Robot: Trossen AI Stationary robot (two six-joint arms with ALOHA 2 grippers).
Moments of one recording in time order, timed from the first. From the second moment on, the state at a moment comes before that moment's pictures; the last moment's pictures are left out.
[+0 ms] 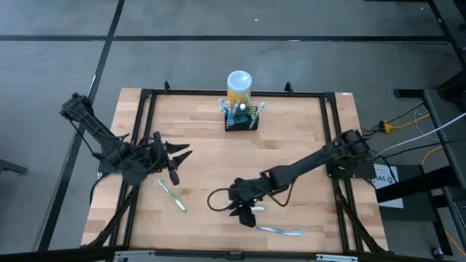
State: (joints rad) left arm -0.71 0.94 0.75 -0.21 -1.20 -0.43; right arm 0.40 1.93 1.27 -0.04 -0.18 0.52
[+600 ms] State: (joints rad) left arm -0.74 0.94 0.75 -0.21 -1.15 -0.43; right arm 0.37 2.16 1.34 0.01 -0.08 0.42
